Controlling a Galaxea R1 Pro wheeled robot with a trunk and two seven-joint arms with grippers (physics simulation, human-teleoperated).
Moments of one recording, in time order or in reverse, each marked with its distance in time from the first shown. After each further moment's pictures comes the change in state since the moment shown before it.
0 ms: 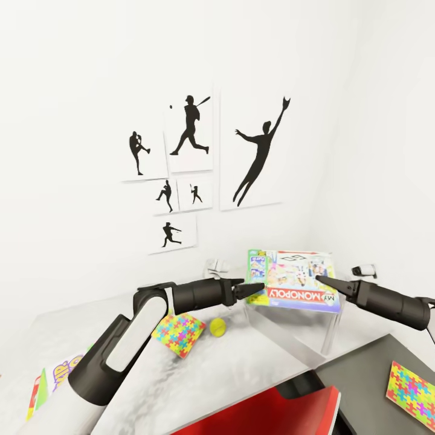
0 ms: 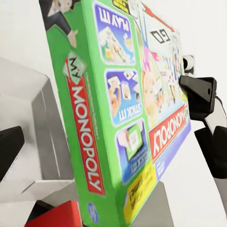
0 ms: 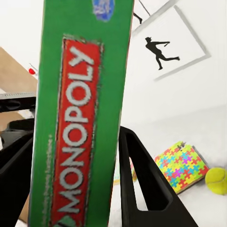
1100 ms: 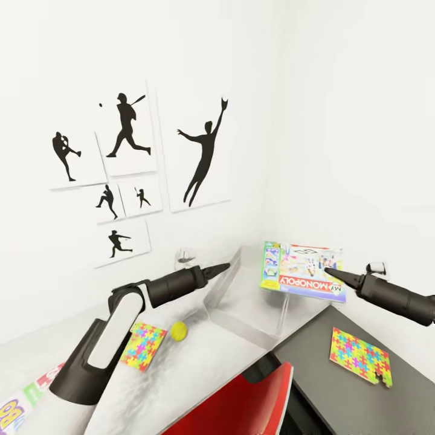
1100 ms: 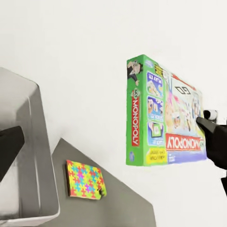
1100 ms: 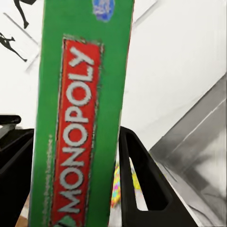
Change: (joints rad) left arm 0.062 0.004 0.226 0.008 0.004 0.002 0.039; right arm -0.031 0.005 -0.076 0.077 0.017 -0.007 -0.104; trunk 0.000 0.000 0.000
